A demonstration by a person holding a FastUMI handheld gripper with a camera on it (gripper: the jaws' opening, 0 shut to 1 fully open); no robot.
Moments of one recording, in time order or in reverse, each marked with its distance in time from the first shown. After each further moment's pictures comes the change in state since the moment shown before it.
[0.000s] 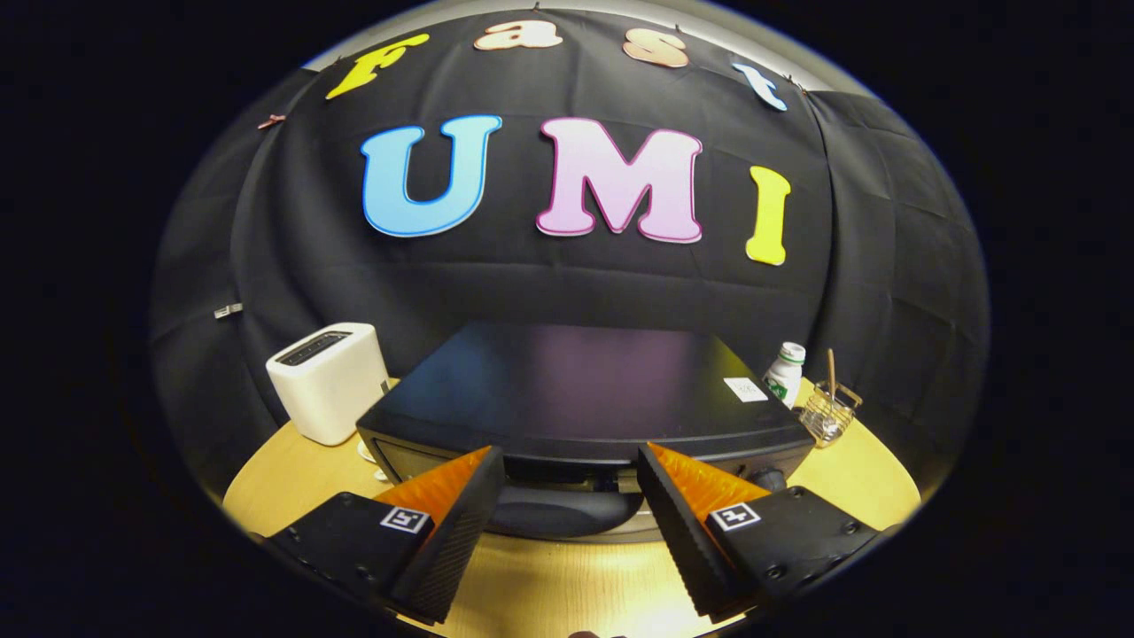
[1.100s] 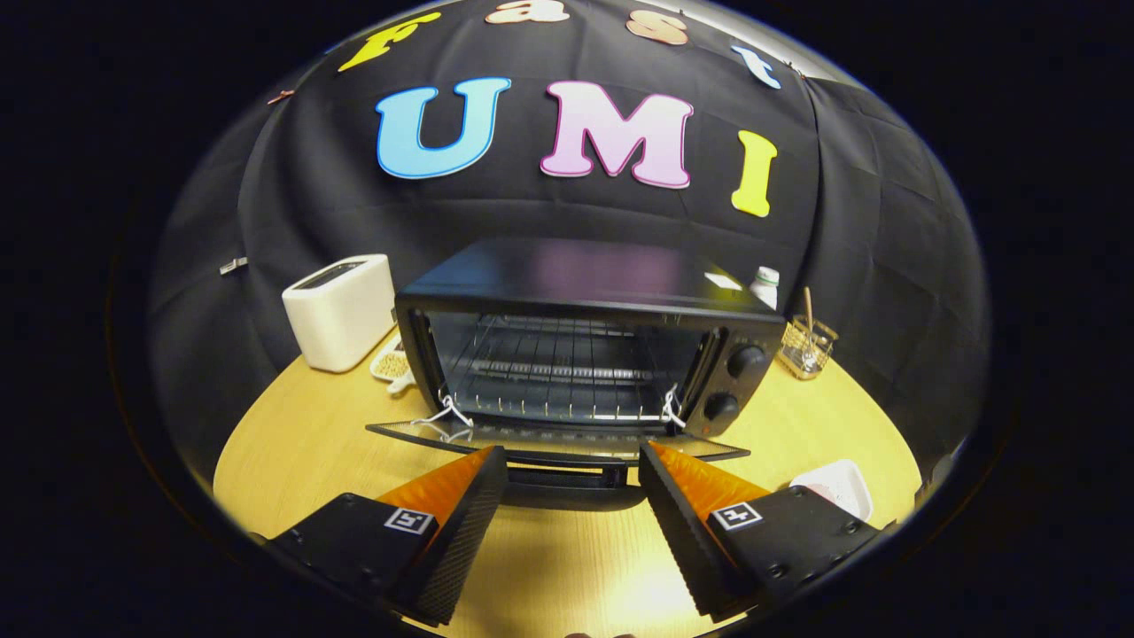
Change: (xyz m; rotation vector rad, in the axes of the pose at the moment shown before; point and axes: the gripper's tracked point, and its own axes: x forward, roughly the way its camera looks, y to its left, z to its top) arm -0.079 0.010 -0.101 -0.006 0.206 -0.023
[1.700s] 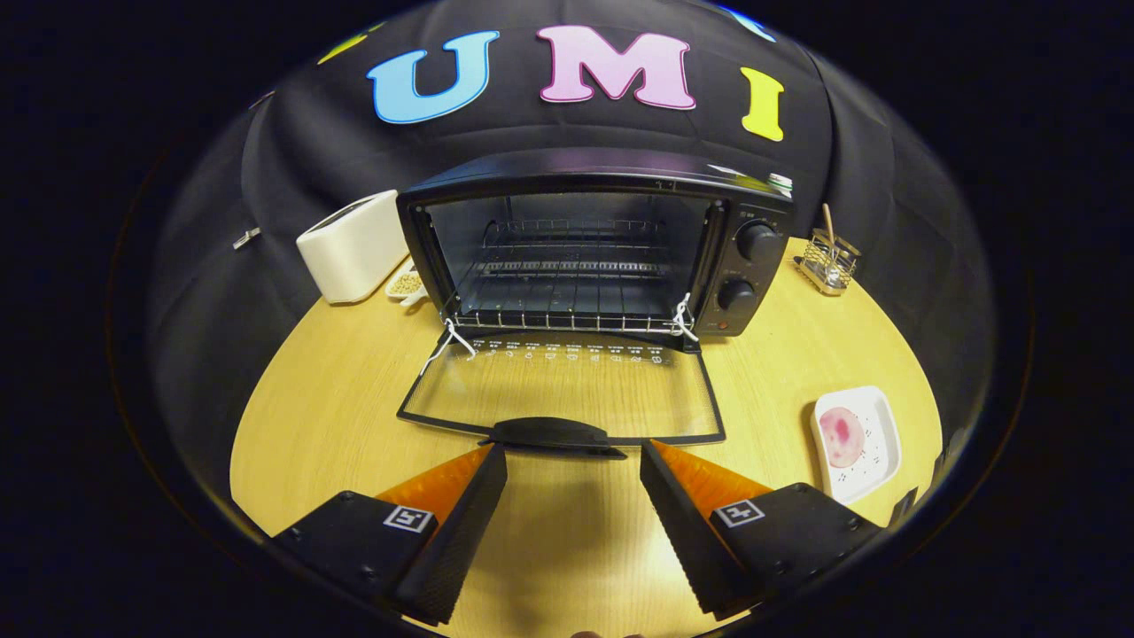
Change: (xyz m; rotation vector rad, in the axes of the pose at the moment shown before) arm -0.029 -0.017 -0.061 0.027 0.211 0.098
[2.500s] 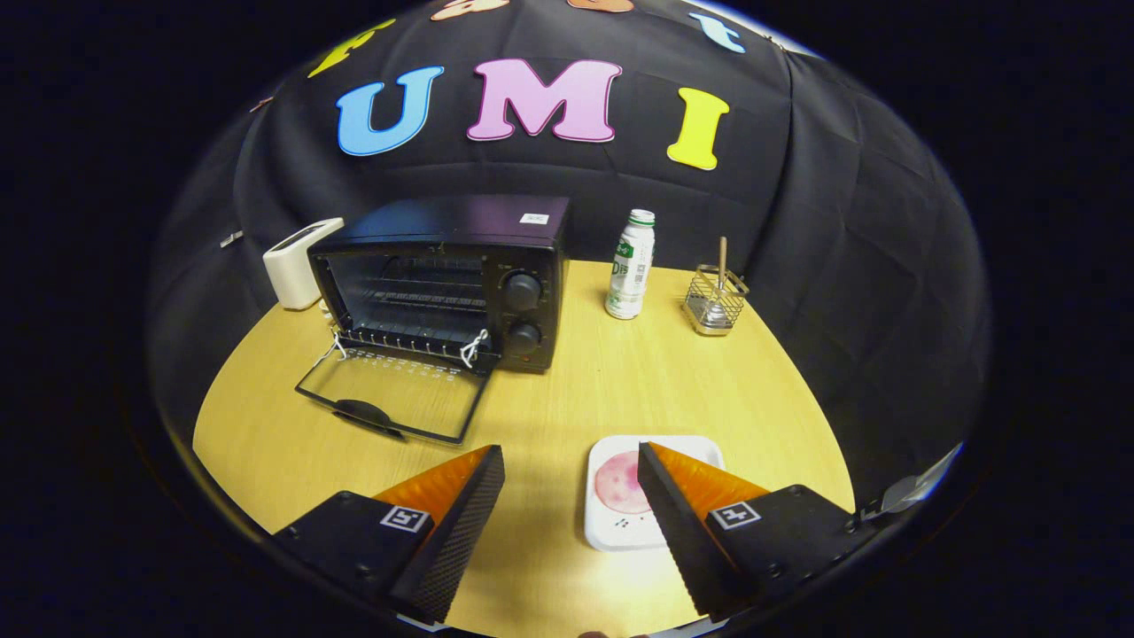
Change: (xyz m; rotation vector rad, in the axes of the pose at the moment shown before) arm -0.064 -0.210 0.036 -0.079 -0.064 -0.091
